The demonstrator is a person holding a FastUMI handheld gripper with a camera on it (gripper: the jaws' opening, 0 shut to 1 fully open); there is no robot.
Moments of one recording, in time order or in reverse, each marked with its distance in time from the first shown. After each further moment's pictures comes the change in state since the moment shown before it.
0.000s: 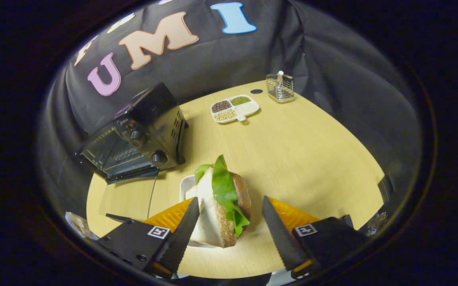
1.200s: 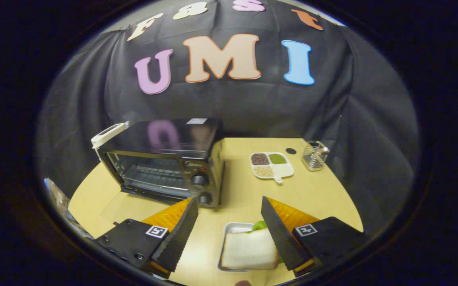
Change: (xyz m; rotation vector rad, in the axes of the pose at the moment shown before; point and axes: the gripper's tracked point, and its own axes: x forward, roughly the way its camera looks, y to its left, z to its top) arm -0.037 0.097 0.104 -0.307 -0.310 0.001
